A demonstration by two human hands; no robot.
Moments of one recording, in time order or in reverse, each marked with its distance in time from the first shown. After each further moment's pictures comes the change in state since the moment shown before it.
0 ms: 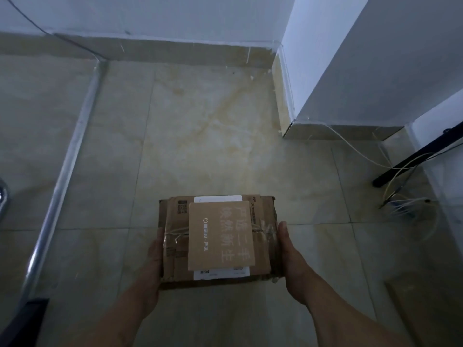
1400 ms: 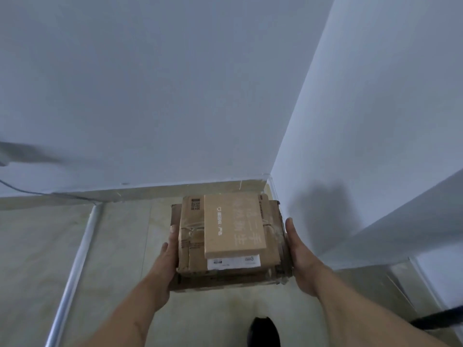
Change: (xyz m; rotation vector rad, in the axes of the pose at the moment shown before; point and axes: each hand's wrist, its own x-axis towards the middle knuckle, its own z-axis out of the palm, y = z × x) left_hand 0.173 0.468 0.119 0.142 -0.056 0.029; right_hand 0.095 -0.479 -0.060 0.101 -0.110 -0.222
